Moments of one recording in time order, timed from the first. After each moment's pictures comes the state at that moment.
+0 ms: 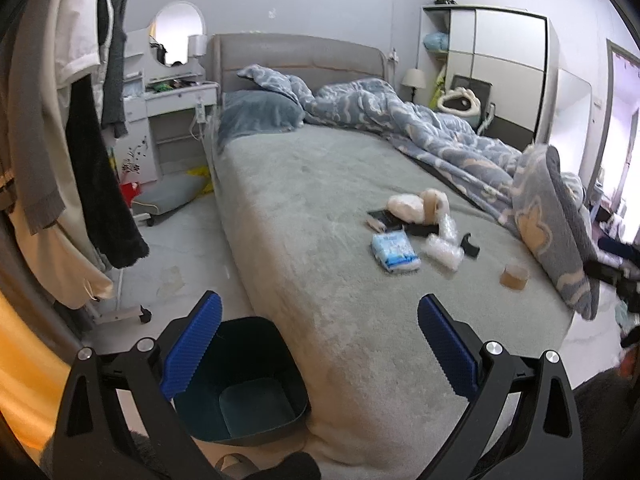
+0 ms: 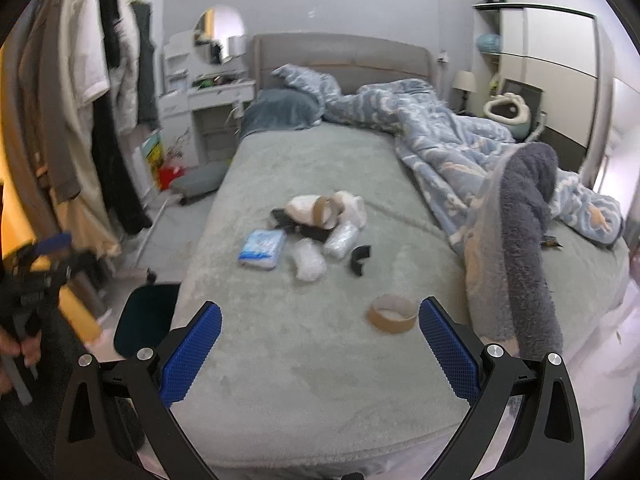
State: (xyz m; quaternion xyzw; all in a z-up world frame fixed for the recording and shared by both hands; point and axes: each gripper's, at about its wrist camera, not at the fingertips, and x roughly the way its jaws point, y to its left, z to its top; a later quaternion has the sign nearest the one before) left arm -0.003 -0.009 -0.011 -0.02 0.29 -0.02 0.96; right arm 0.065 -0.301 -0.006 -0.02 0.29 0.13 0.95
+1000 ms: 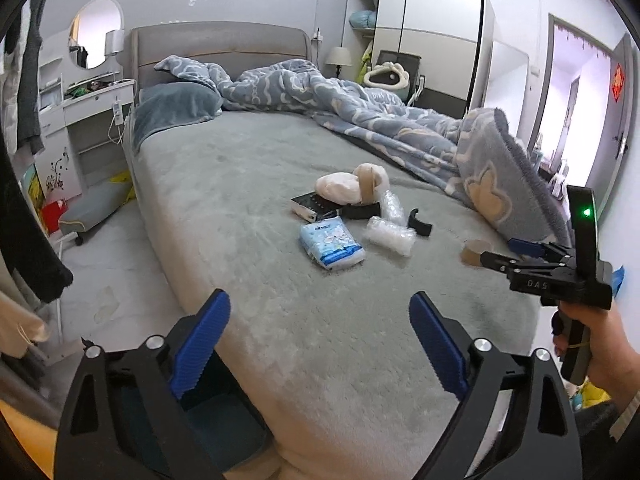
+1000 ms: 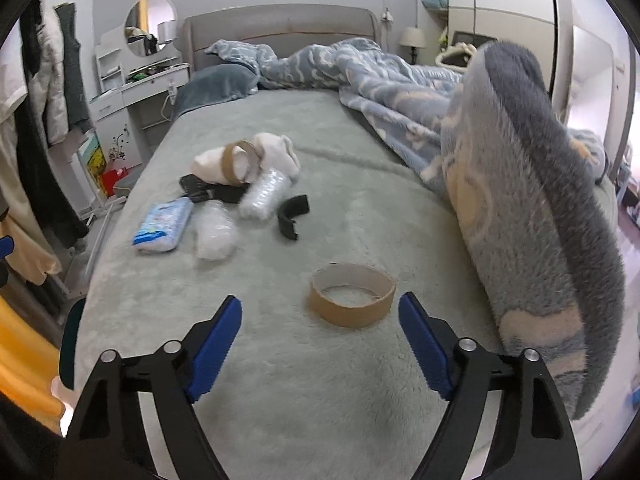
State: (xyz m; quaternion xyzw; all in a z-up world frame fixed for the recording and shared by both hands) left arm 0.066 -0.036 -0.037 0.02 0.31 -0.15 0.94; right arm 0.150 -0.325 -0.103 0.01 0.35 0.05 0.93
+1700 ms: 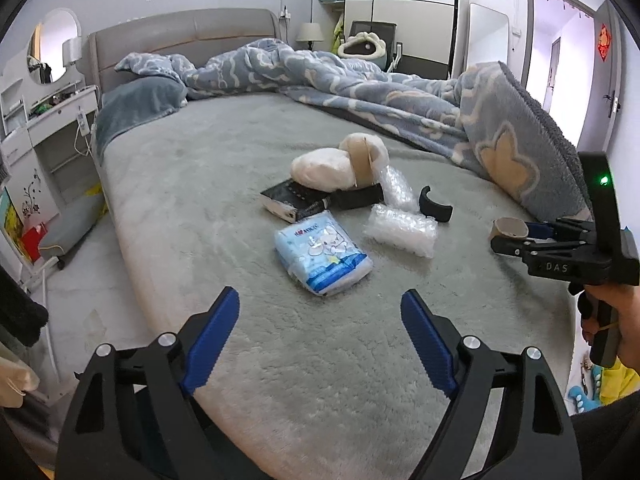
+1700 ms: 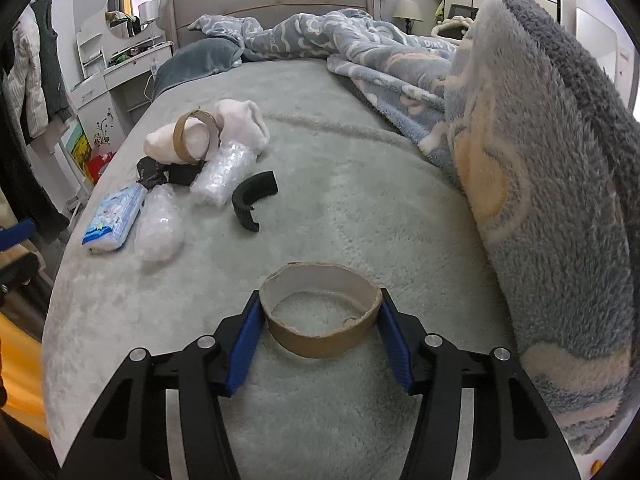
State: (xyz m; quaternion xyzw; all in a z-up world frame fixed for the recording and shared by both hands) left arm 0.142 -0.071 -0.078 0.06 0.34 -0.19 0.92; right arm 0.192 -0.335 -0.124 0.02 0.40 0.04 0.92
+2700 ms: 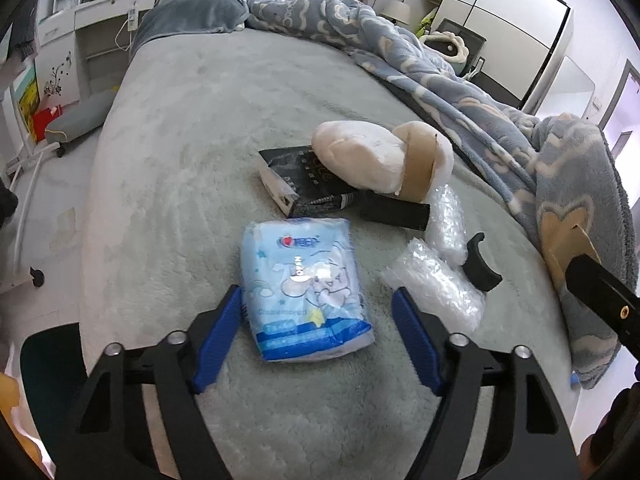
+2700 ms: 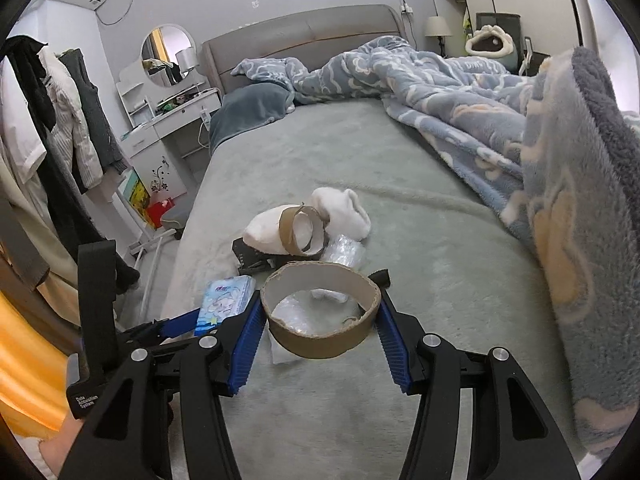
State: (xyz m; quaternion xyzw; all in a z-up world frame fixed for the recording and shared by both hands) left arm 0.217 -0.100 -0.114 -0.09 0.42 -0.10 0.90; right arm 0.214 -0.294 -0.063 0.10 0.35 0.14 0.92
